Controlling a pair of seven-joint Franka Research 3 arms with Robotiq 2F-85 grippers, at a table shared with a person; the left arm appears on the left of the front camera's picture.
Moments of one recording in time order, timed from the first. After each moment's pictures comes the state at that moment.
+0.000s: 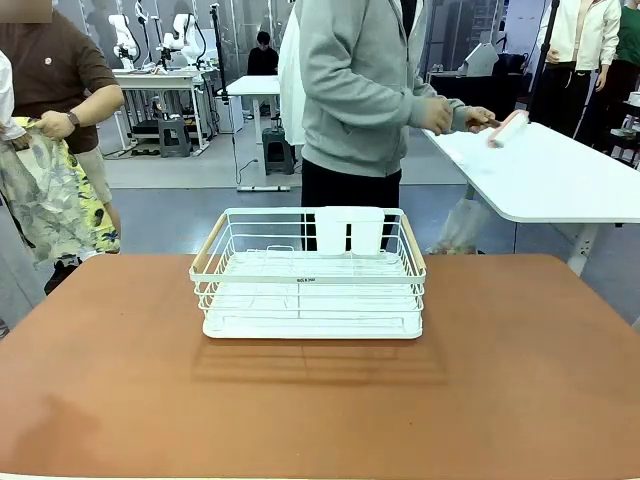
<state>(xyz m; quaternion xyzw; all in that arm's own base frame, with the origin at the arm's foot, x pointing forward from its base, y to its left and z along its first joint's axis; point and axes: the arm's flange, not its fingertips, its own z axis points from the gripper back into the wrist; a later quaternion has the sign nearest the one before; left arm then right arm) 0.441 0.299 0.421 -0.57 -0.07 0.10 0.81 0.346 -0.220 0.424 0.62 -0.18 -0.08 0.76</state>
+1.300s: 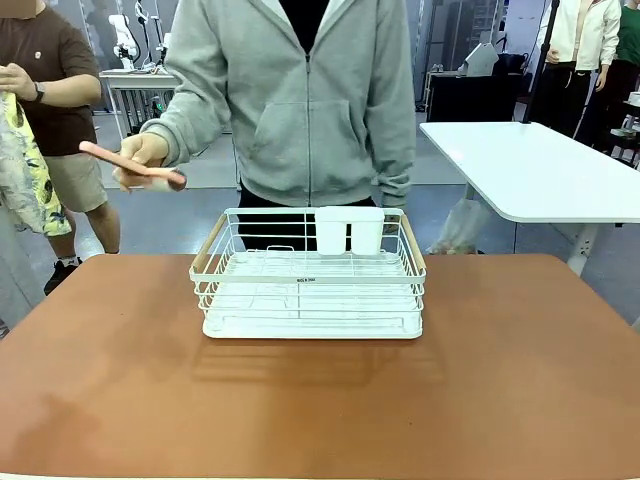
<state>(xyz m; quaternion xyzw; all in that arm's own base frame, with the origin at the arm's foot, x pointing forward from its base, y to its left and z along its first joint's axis) 0.441 0.299 0.421 -0.57 -0.07 0.10 0.81 0.346 -0.220 0.424 0.62 -0.18 -0.08 0.76</state>
